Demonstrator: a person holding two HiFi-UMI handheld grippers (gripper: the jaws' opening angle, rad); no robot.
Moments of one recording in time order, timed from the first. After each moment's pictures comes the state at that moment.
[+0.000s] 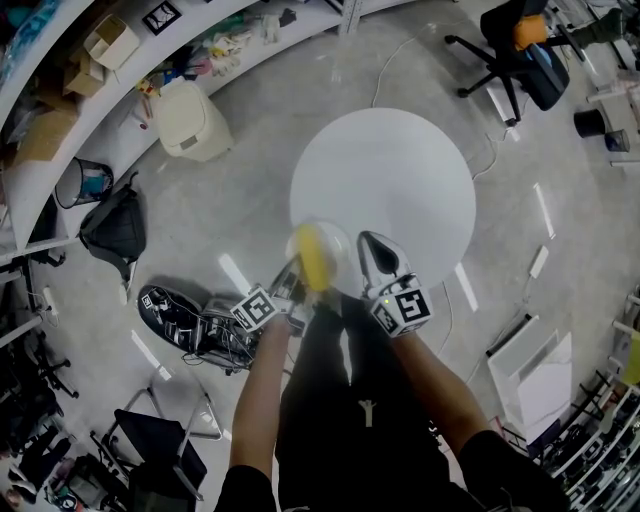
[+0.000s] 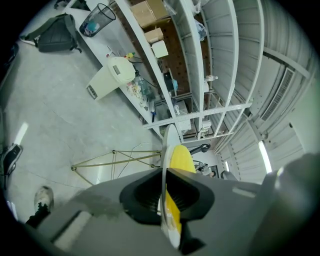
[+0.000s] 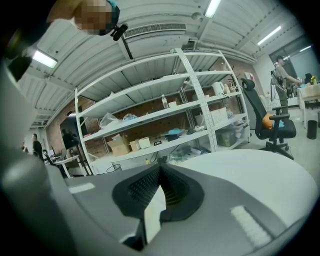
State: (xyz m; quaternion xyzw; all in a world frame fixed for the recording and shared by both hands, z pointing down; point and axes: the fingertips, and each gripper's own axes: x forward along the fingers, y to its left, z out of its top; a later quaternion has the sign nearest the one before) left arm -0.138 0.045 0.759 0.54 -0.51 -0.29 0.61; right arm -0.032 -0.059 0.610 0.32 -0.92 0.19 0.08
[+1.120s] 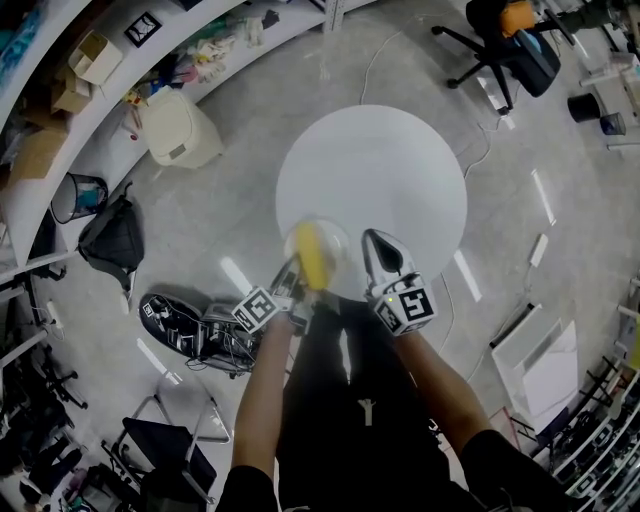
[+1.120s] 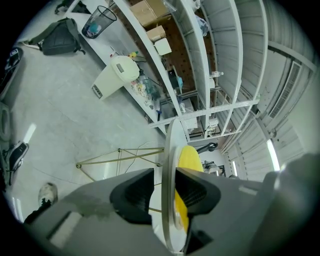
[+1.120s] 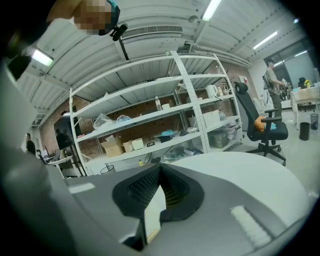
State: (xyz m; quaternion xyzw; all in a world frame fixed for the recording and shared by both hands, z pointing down) left arm -0.125 0.036 0.774 0.51 -0.53 -0.27 0.62; right arm 0.002 -0.073 0.611 0.35 -0.91 0.19 0.07
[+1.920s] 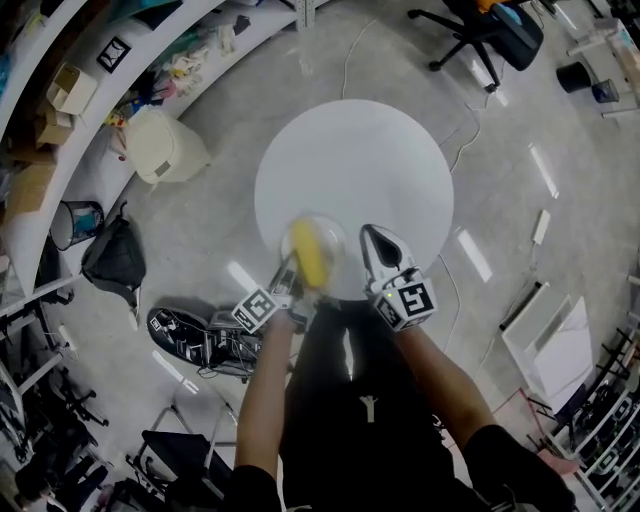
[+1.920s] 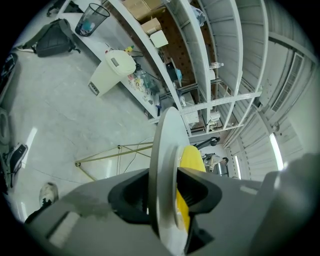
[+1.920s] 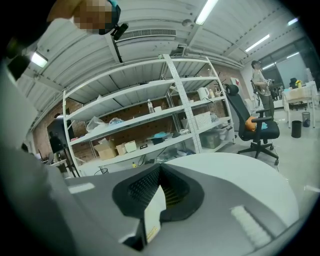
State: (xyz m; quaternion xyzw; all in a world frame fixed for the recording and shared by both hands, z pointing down) left arm -0.099 0.014 0.777 0.52 -0.52 -0.24 0.63; right arm 0.041 -0.089 0.615 0.39 -0.90 0.20 0.06
